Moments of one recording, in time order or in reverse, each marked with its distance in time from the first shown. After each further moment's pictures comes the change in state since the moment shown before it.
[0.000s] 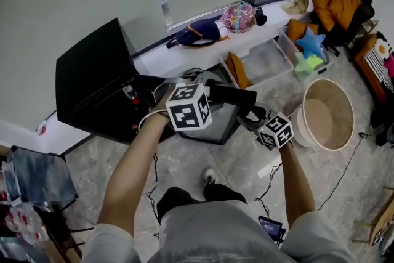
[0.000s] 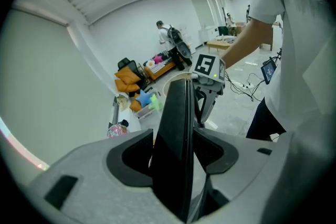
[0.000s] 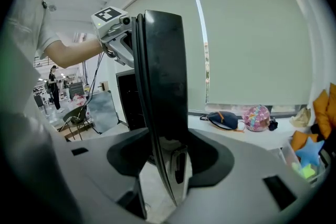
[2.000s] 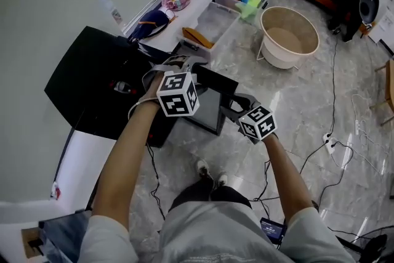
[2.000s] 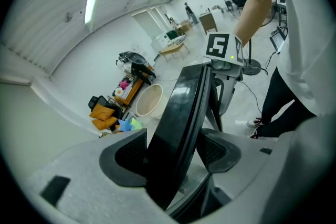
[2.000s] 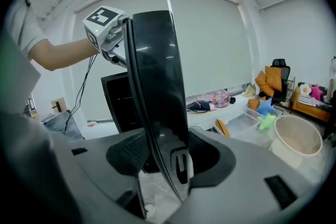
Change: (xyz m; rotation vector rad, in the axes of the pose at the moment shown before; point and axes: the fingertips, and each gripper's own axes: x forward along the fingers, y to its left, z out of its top) left arm -0.132 -0.196 -0.058 0.514 -0.131 -0.135; right arm 0.001 0.306 -0.024 0.327 -0.066 -0.523
